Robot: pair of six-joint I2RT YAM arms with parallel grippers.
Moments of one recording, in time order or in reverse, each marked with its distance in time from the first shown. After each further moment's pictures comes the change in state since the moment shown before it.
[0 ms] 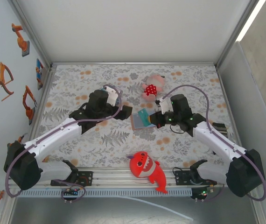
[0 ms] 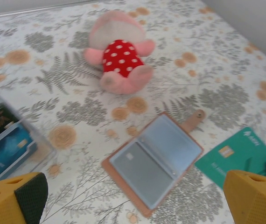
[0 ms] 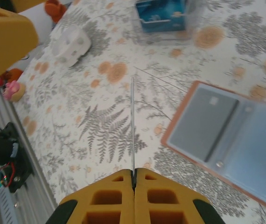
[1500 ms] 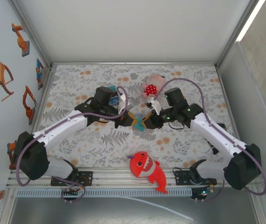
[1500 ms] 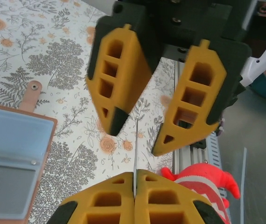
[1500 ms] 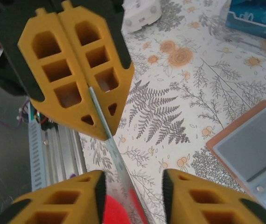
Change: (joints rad) left arm 0.030 0.133 0.098 -0.159 0.742 0.317; right arm 0.046 0.066 0.204 -0.286 -0.150 -0.340
